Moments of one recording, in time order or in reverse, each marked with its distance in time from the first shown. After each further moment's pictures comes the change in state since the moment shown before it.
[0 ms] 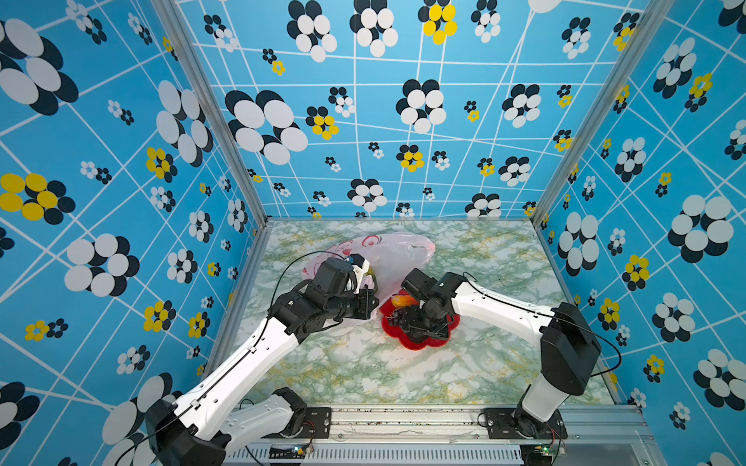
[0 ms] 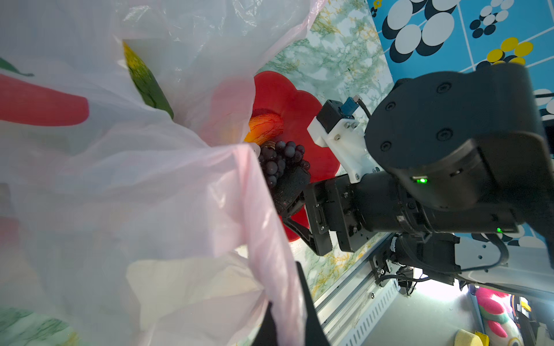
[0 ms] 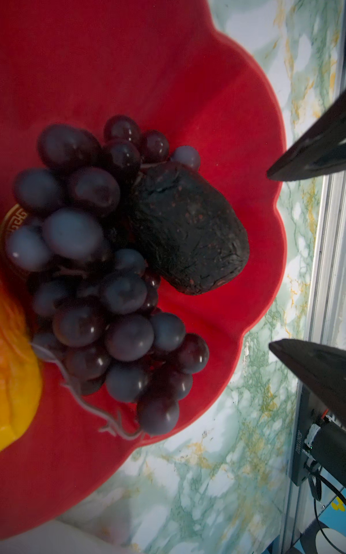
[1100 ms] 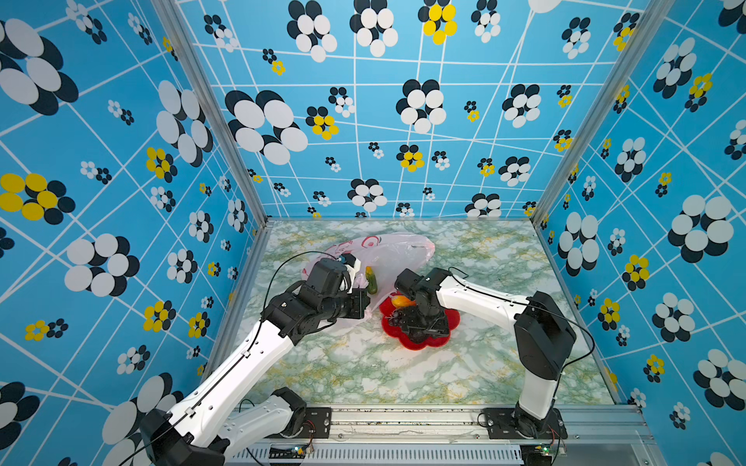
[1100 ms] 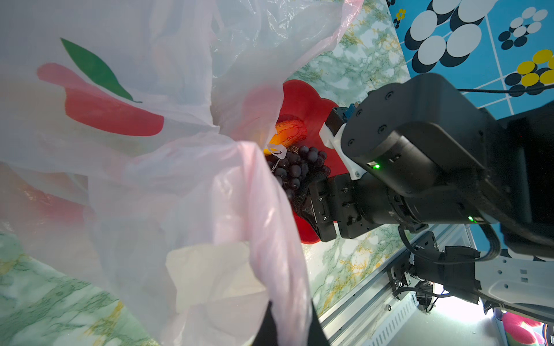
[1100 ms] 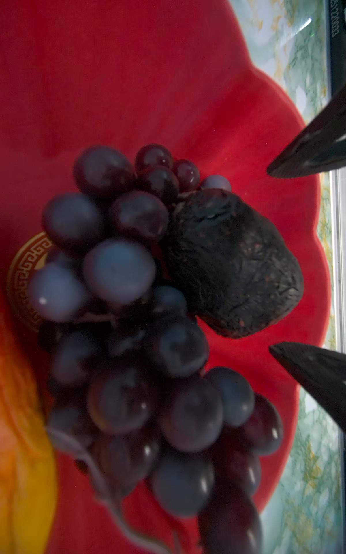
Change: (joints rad) left arm 0.037 -0.032 0.002 -0.045 -0.052 0.018; right arm -0.015 0.158 0.109 -0.123 0.072 -0.069
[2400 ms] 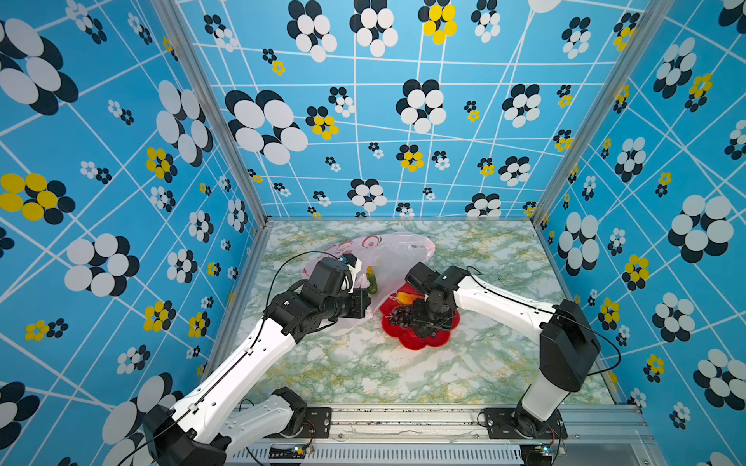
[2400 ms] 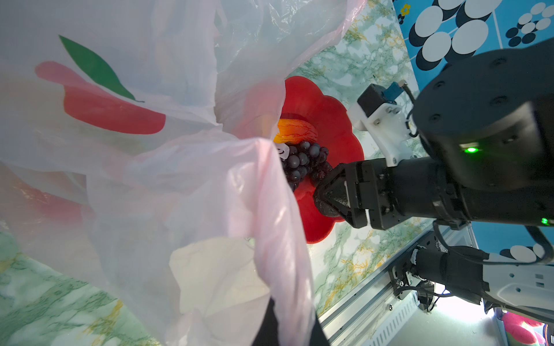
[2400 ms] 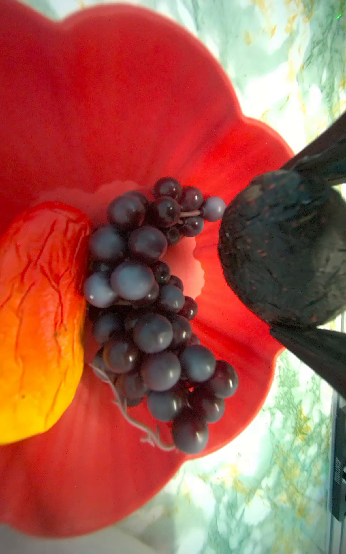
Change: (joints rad) left arm 0.000 0.017 0.000 0.000 0.001 -0.004; right arm -0.039 -0.189 -0.095 0.087 0.028 0.020
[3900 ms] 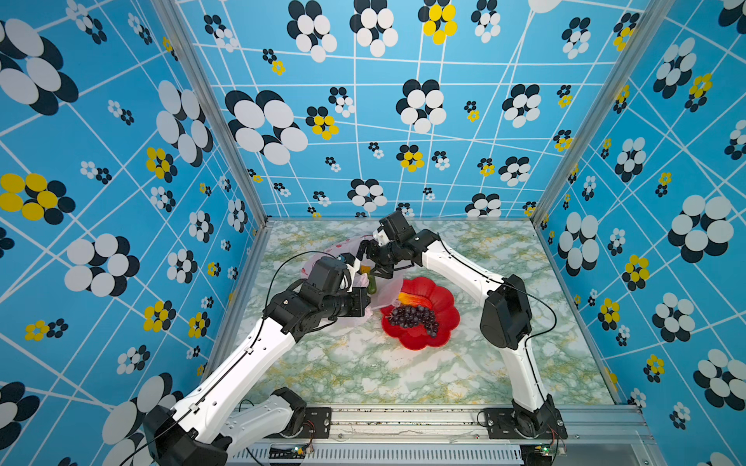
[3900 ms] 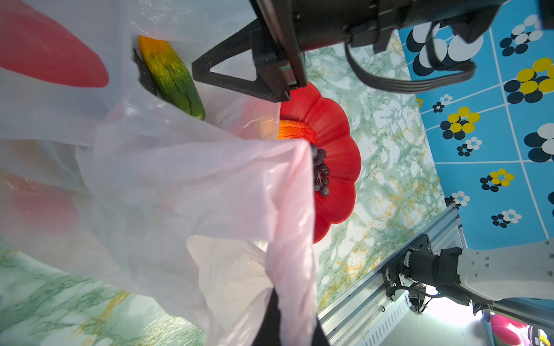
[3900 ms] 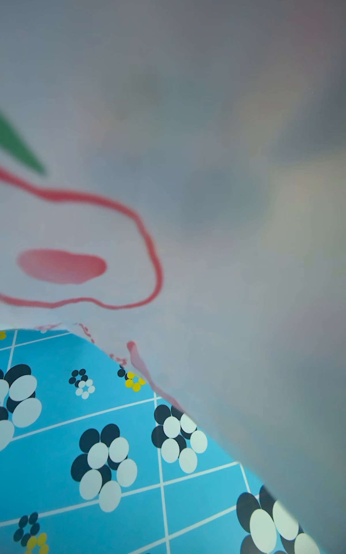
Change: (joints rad) left arm 0.017 0.002 0.000 0.005 0.022 -0.020; right arm -0.075 0.491 0.724 0.362 -0.467 0.044
